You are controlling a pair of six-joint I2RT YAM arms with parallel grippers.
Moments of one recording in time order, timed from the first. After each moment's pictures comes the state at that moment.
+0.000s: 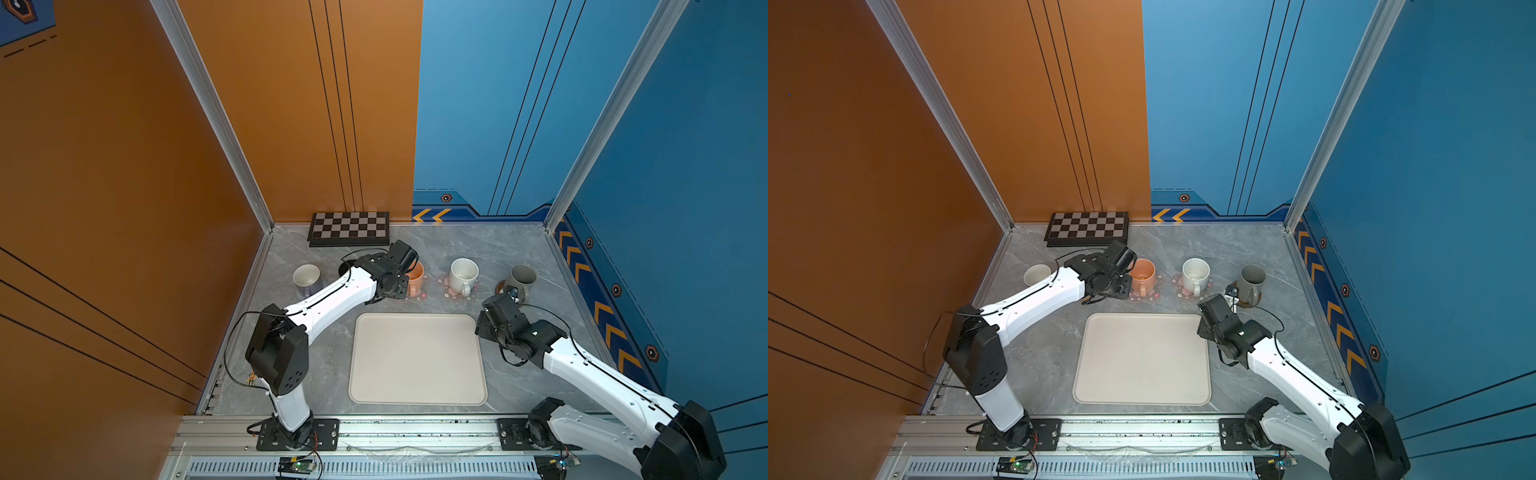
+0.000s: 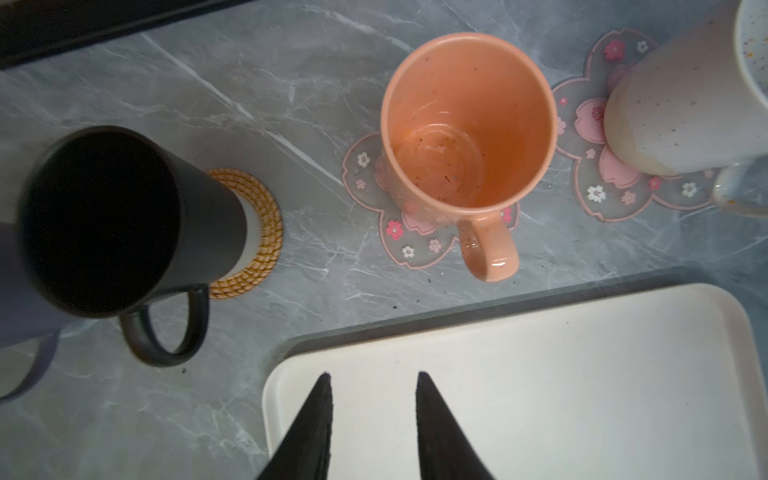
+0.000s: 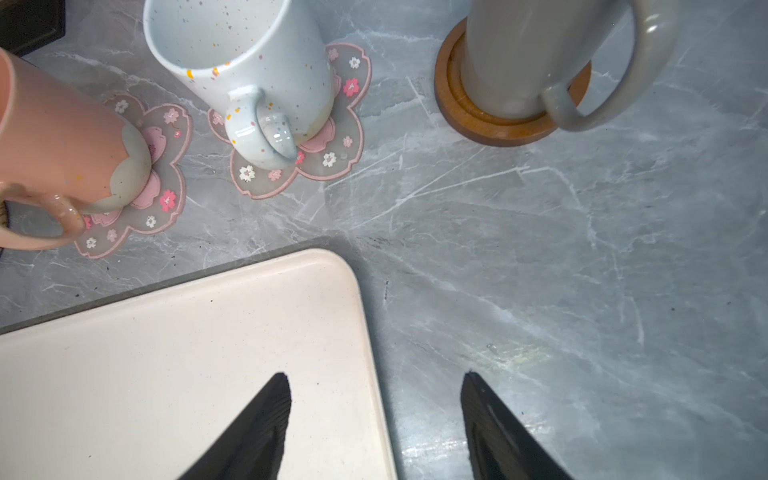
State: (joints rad) left arm -0.68 1.68 1.44 -0.84 -0.31 -0.41; right arm 0.54 1.03 0.69 -0.64 0.33 0.74
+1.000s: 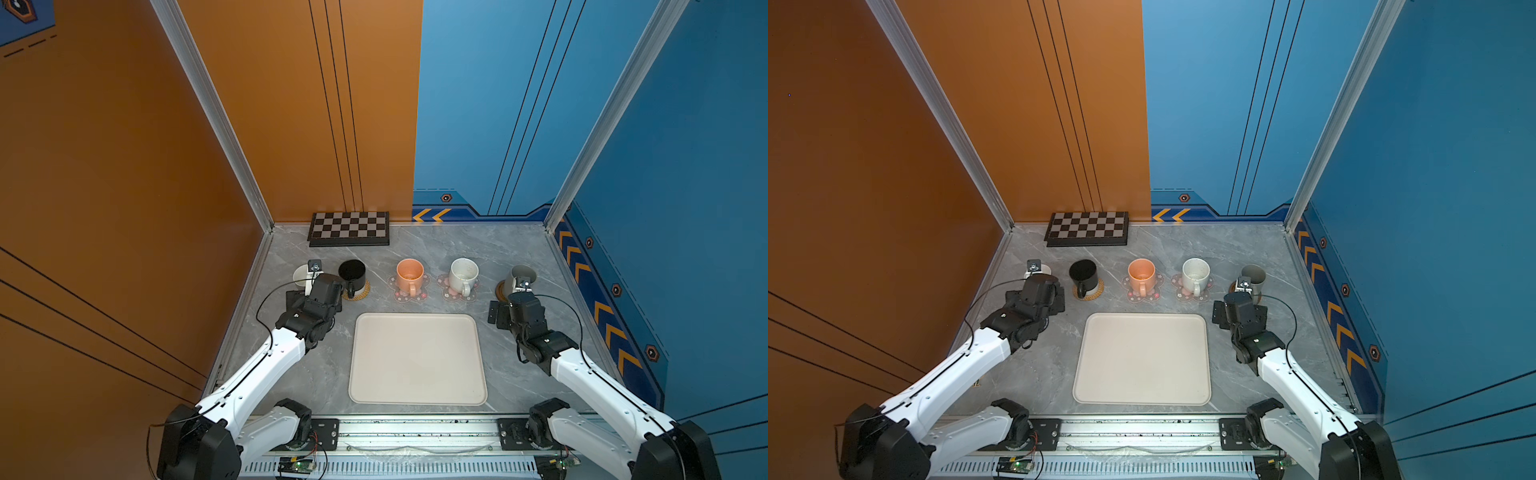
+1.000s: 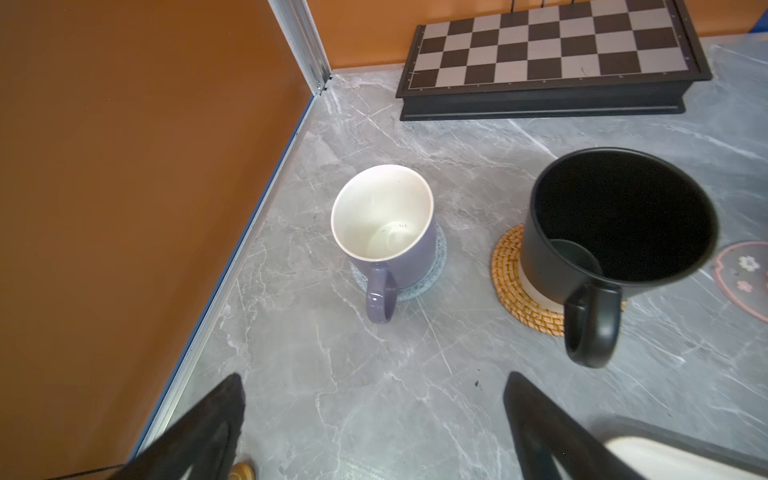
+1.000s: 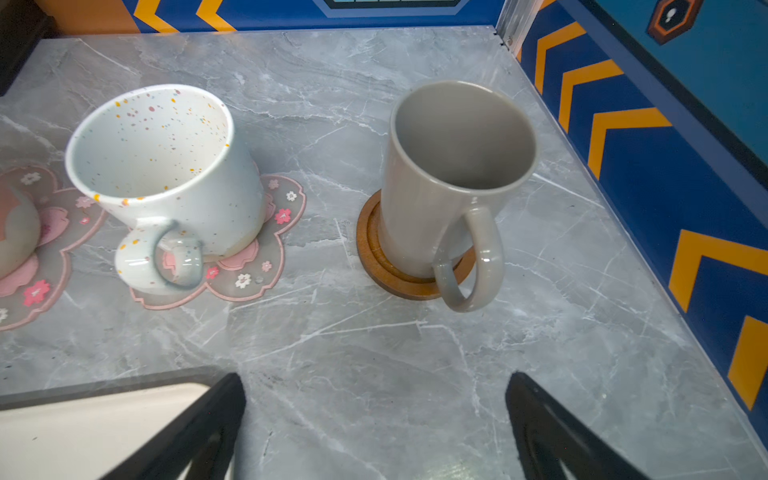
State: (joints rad) left arm -0.34 1.06 0.73 -0.39 -0.68 -0.26; right arm 0.30 0.98 0.48 -0.15 0.44 0.23
